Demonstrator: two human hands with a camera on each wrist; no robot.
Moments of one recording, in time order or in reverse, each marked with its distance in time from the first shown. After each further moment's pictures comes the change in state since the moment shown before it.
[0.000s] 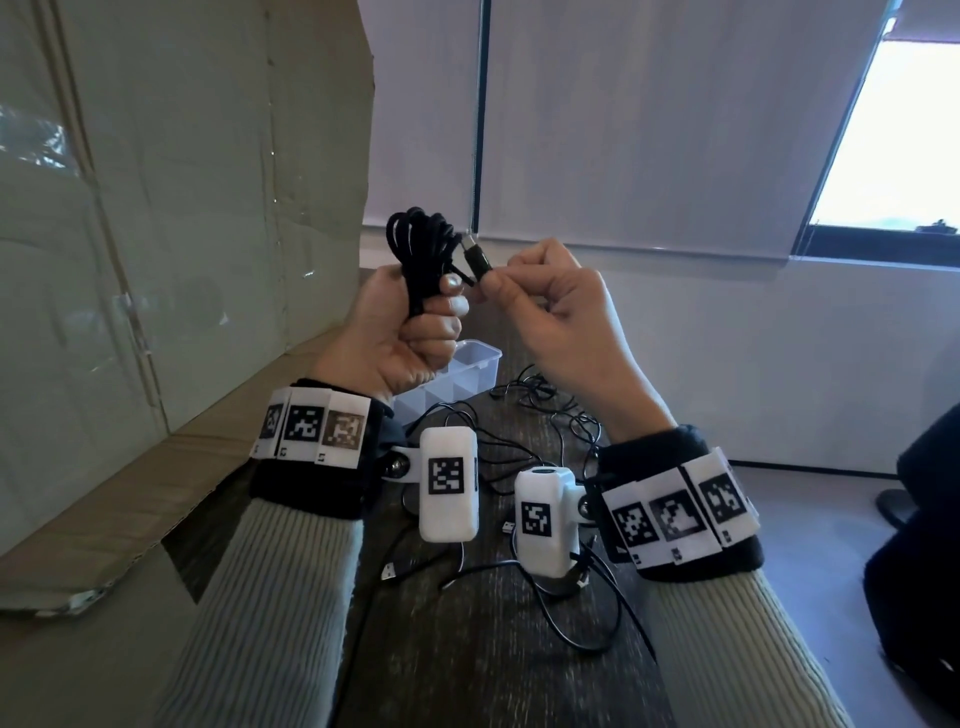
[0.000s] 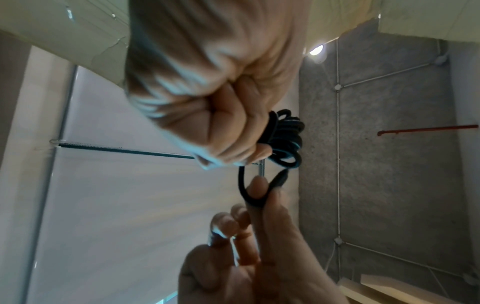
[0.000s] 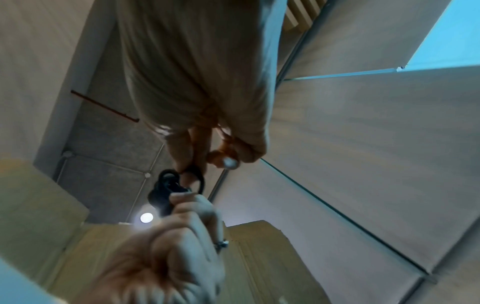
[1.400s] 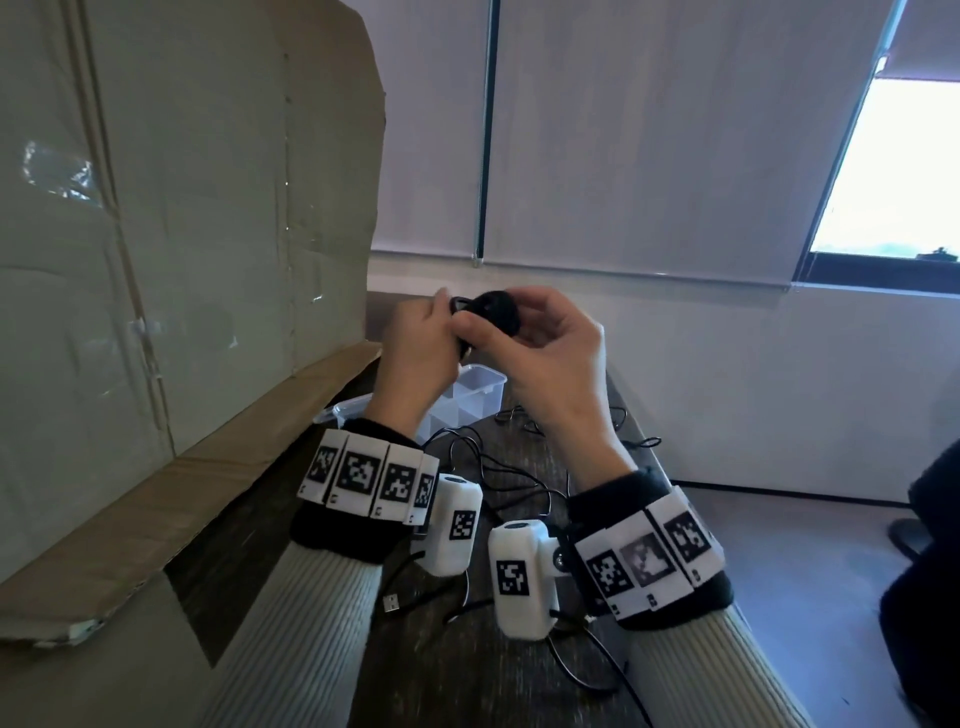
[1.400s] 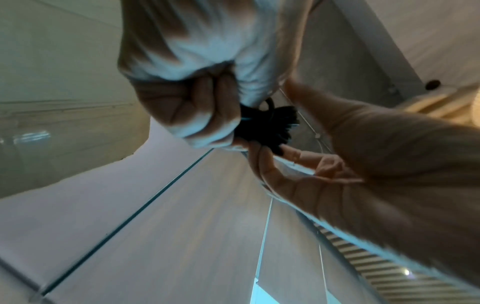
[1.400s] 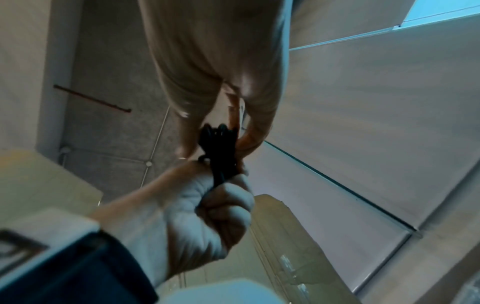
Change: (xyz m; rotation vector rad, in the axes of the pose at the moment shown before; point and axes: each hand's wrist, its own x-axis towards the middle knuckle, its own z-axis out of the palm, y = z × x) left_hand 0.021 -0.024 -0.001 0.873 0.625 0.564; right_hand -0.003 0.008 0.023 0.271 0.240 0.206
